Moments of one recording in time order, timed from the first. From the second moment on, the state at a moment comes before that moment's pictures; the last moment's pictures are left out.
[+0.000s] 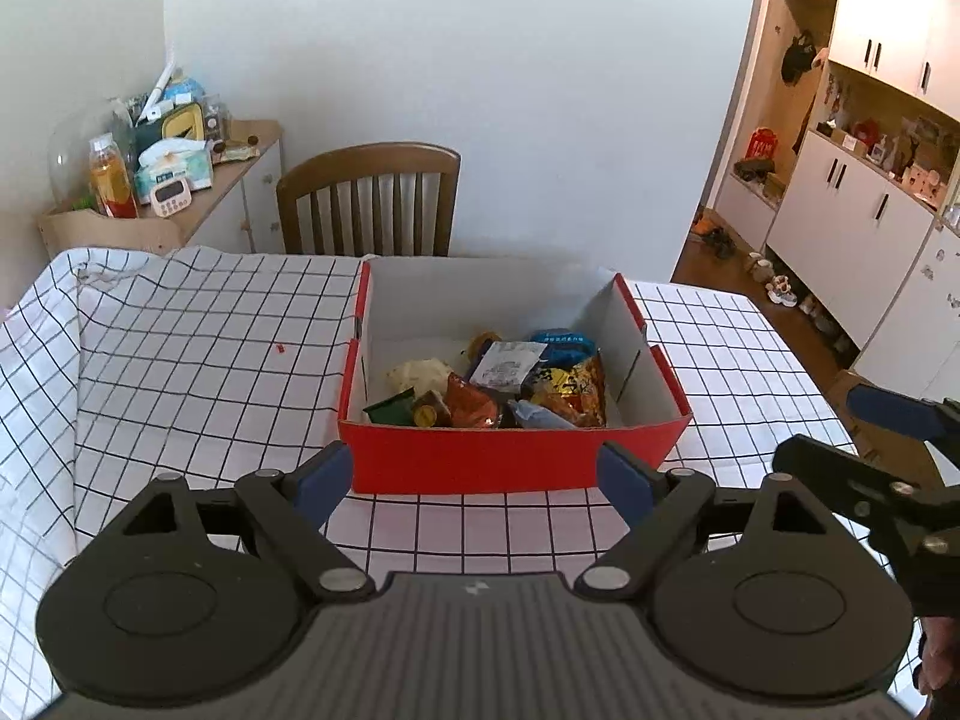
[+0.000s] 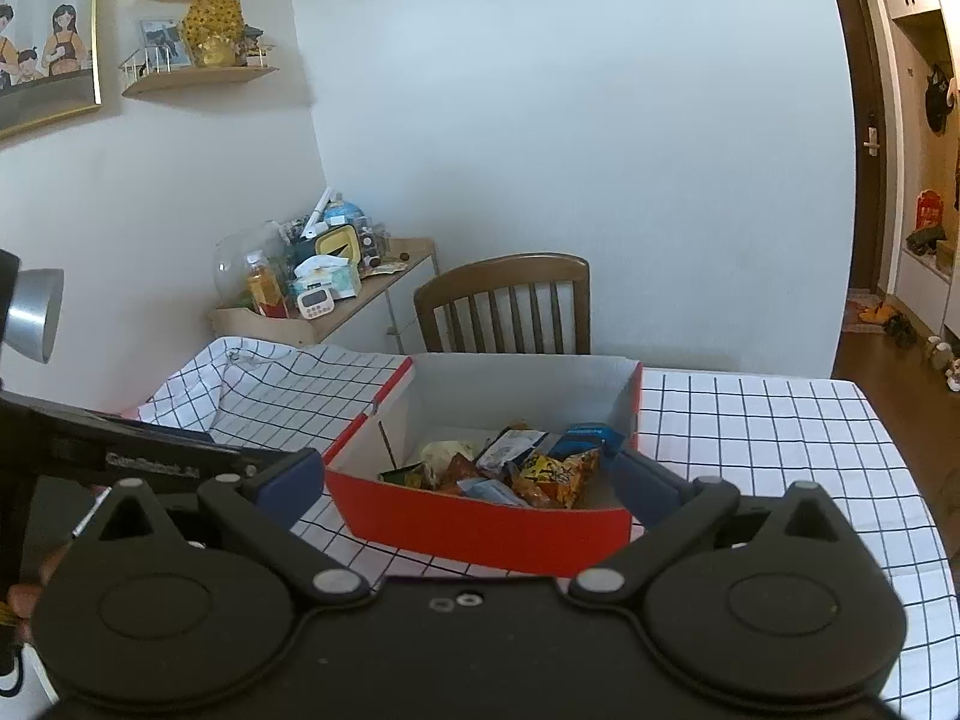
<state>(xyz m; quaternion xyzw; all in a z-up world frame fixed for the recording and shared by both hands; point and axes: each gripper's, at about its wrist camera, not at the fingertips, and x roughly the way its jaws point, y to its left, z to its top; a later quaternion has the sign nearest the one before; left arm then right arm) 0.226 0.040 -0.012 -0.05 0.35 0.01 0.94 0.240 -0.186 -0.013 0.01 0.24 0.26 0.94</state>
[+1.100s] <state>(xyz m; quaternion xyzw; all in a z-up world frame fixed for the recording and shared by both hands) 0.201 0.026 0.004 -0.06 0.33 0.00 0.94 0.240 -0.189 -0.008 0.03 0.24 0.25 0.94</state>
